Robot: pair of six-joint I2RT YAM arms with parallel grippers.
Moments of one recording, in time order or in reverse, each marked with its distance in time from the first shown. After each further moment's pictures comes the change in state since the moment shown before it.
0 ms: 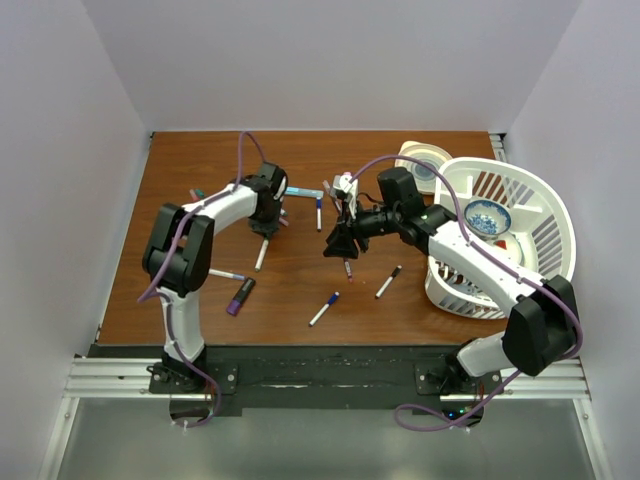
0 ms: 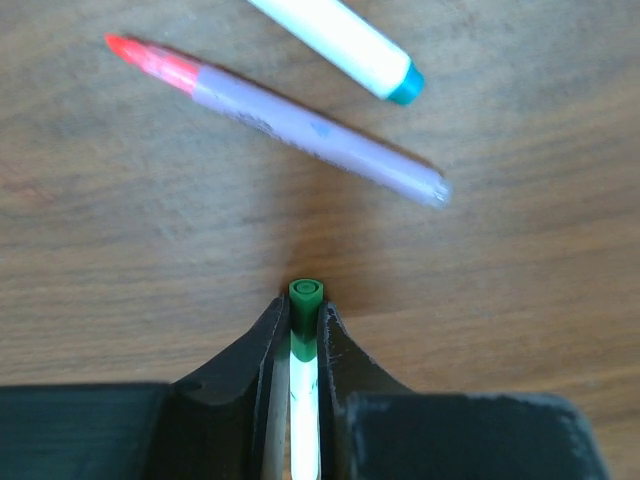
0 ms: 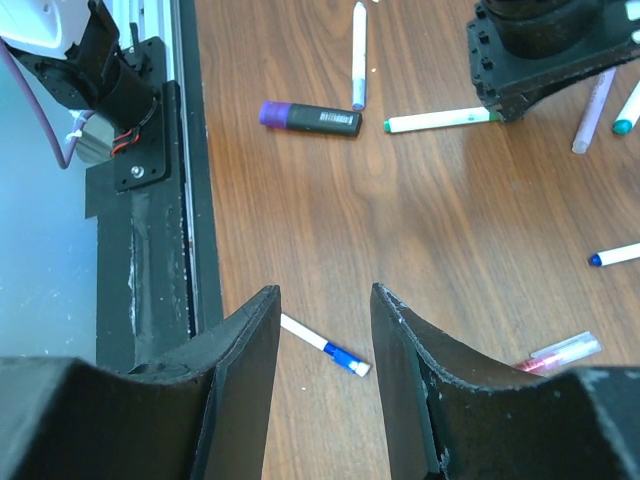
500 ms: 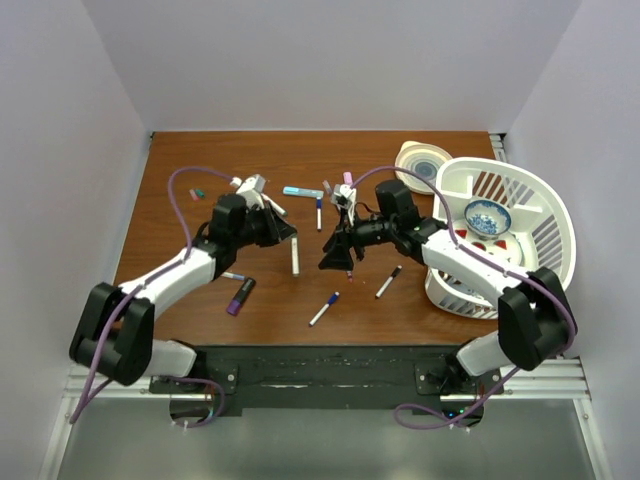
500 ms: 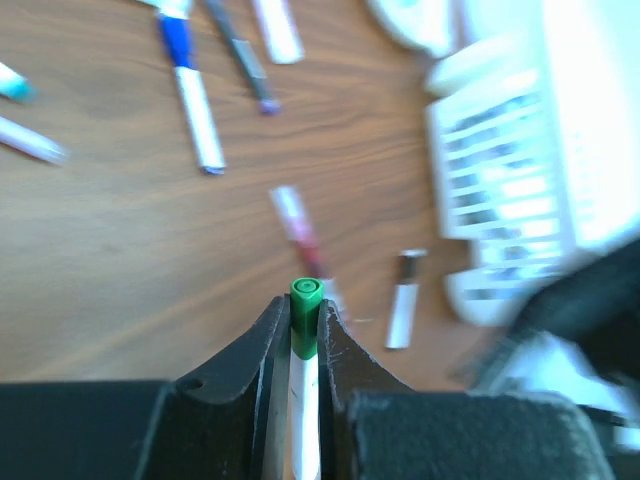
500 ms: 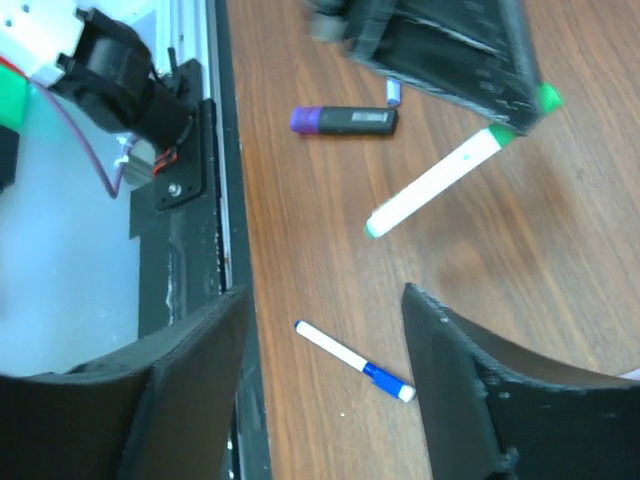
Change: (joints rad) left arm 0.000 -0.638 -0.688 0.800 0.430 -0.450; right arm 0.000 0.035 -0.148 0.240 -0.073 0.191
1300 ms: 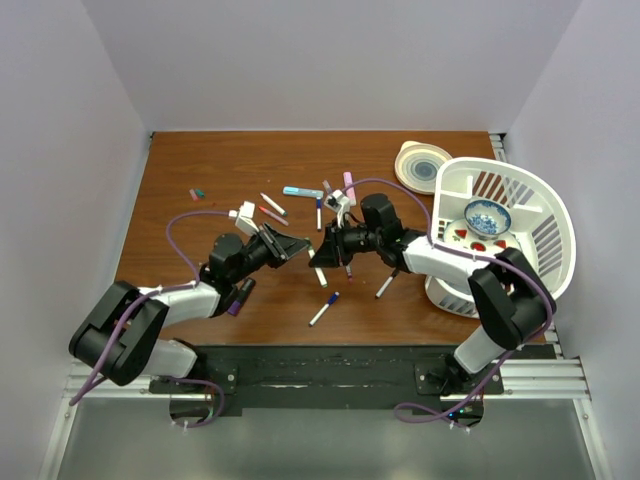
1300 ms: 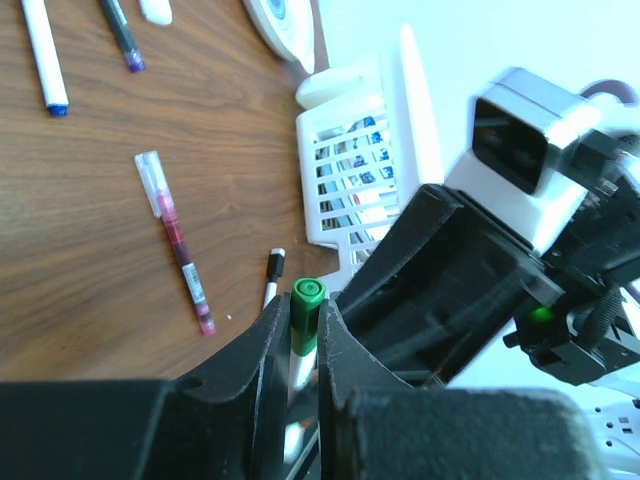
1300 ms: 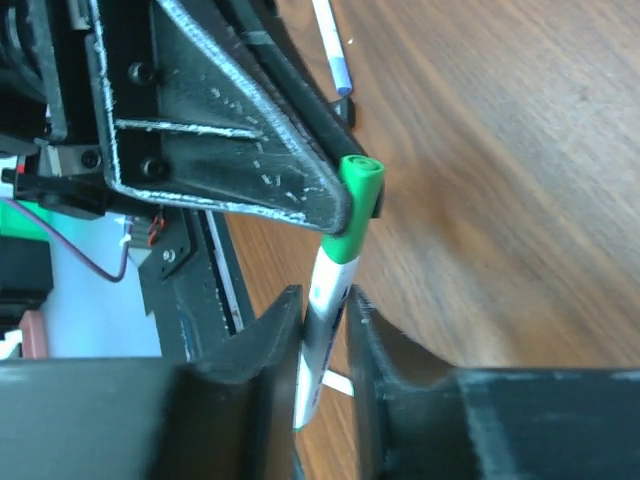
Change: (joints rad) left arm -0.102 0.009 -0.345 0.692 0.000 -0.504; right arm 0.055 0.139 -0.094 0.277 0.174 0.365
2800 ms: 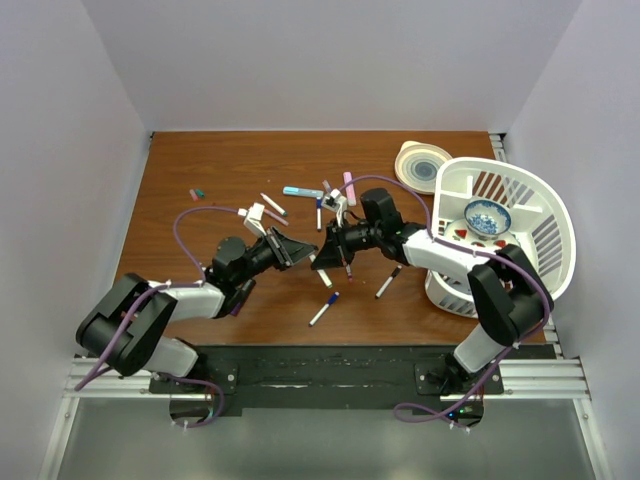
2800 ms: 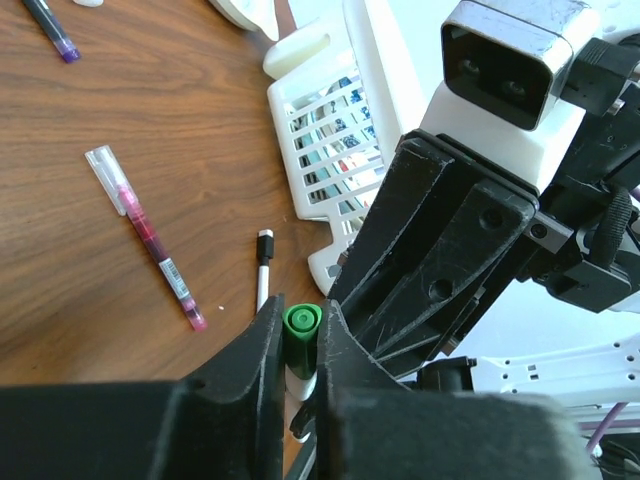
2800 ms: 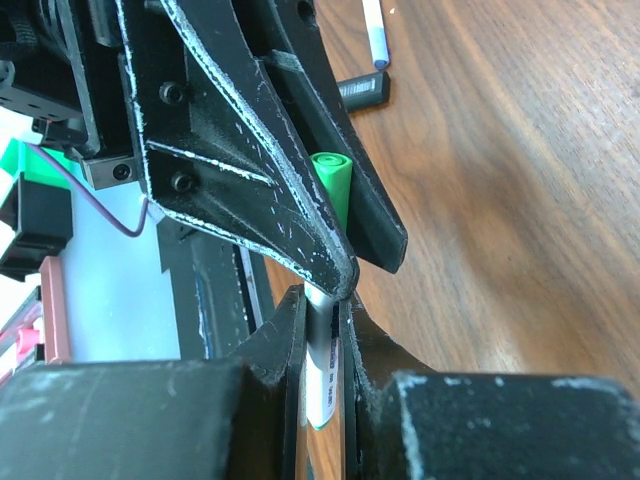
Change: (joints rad) left arm -0.039 0.058 -0.010 0.130 0.064 0.088; right arm -0.024 0.022 0.064 -0.120 -0.125 -0.103
